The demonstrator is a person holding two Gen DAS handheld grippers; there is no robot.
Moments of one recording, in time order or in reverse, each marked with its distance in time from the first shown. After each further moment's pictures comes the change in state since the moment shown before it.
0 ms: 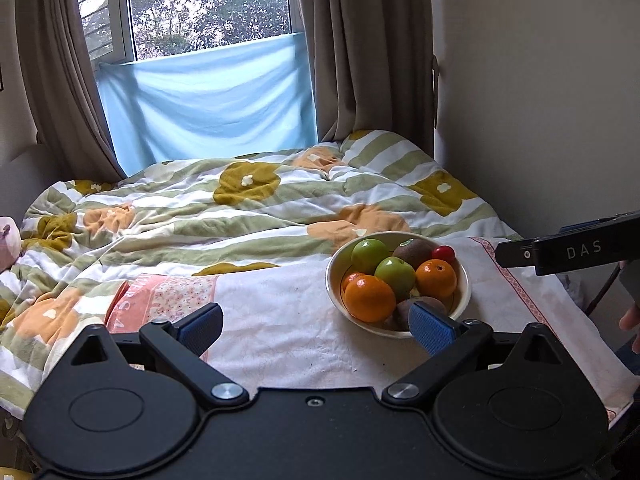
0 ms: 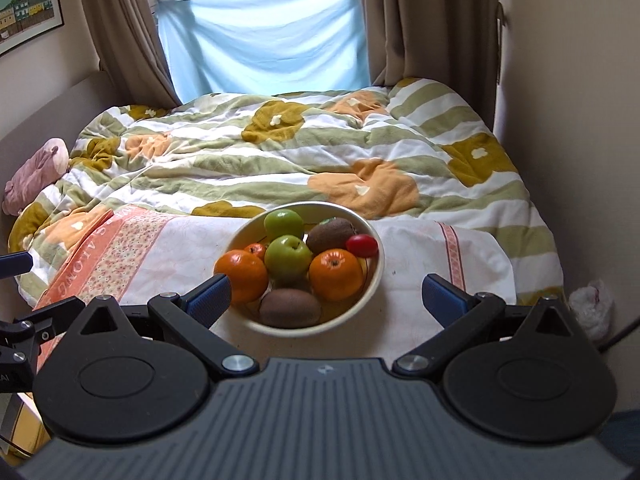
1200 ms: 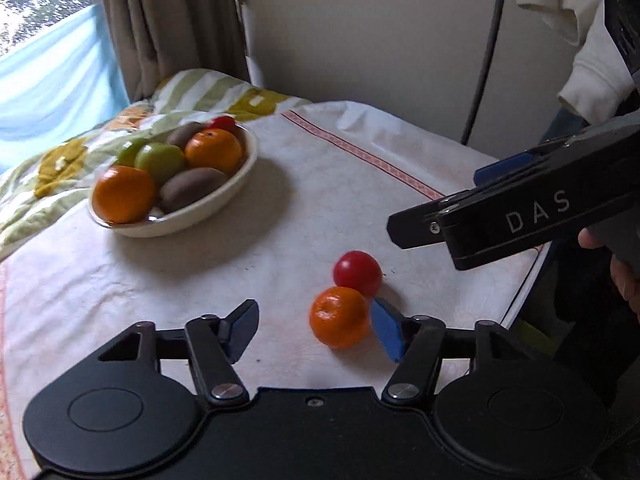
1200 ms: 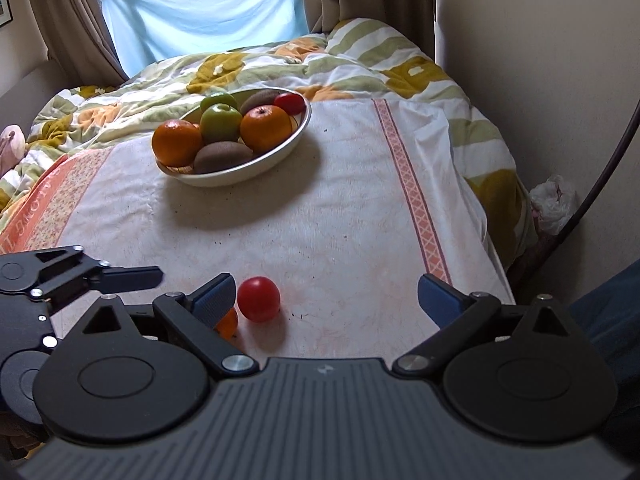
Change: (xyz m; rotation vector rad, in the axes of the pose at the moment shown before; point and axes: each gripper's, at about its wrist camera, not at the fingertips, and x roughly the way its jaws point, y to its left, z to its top) left arm 0.074 -0.115 -0.110 0.338 0.148 -0.446; right arm -0.008 -0.032 -0.139 0.115 0.096 -0.123
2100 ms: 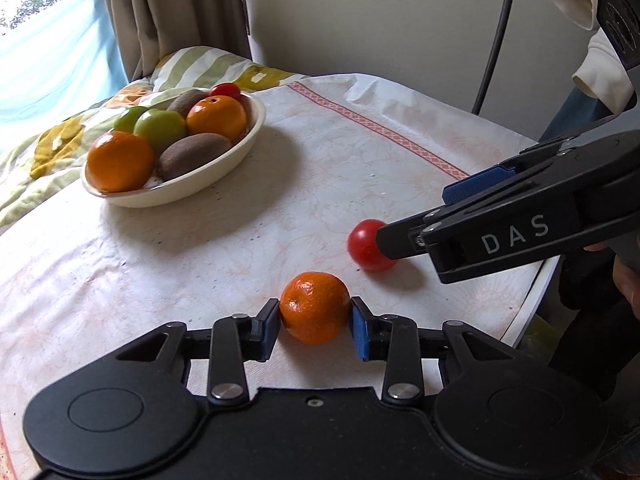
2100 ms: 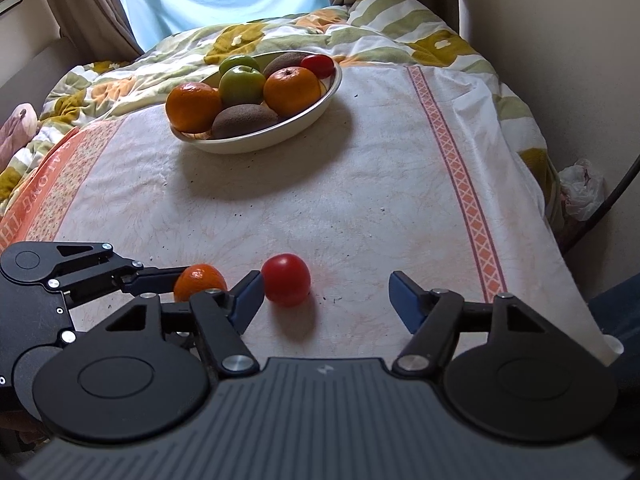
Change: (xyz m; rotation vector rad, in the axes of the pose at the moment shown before) left arm 0.011 0.011 -0.010 -0.022 0.053 0.015; right arm 0.028 0.015 -0.005 -0.024 0.079 0.060
